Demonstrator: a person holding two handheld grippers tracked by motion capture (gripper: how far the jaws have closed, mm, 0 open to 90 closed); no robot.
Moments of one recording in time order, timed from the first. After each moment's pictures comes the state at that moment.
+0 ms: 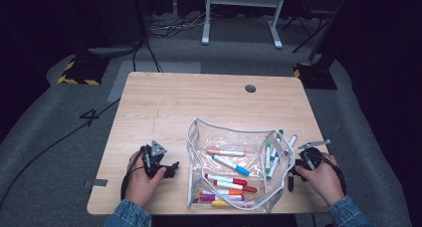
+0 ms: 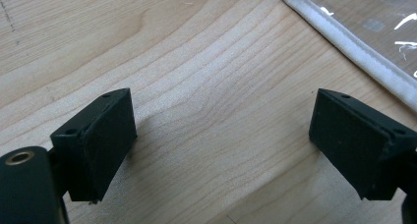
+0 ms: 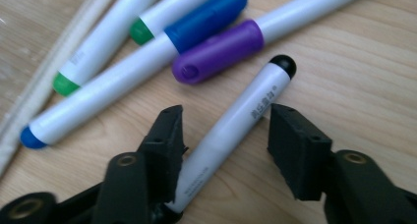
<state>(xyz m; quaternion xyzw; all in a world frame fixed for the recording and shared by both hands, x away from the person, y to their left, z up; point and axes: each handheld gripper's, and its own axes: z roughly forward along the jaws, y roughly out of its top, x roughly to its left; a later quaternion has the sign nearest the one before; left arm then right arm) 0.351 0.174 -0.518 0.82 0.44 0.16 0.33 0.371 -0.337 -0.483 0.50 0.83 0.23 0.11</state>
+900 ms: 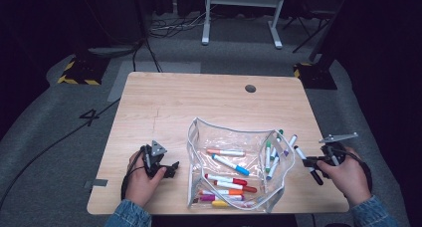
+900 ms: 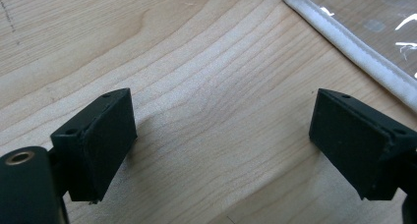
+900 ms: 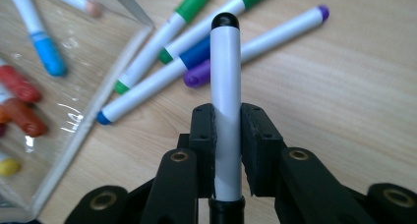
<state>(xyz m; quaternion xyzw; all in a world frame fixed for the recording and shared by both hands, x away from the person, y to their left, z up) 0.351 0.173 -0.519 0.81 0.45 0.17 0.34 0.358 -0.368 -0.417 0.50 0.82 0.26 0.09</state>
